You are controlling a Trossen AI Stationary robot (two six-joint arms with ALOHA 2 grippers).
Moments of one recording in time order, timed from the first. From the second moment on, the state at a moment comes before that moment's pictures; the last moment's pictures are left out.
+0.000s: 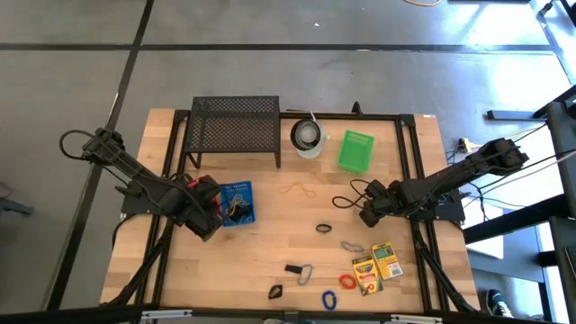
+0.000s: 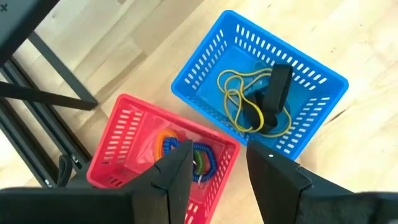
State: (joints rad) left arm -0.57 1.31 1.15 -1.44 -0.45 -1.37; right arm 0.35 1.19 0.42 -0.73 0.20 1.17
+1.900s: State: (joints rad) left arm -0.49 1.52 1.15 -0.10 -0.91 -0.11; right arm 0.35 1.15 0.79 0.21 0.31 0.14
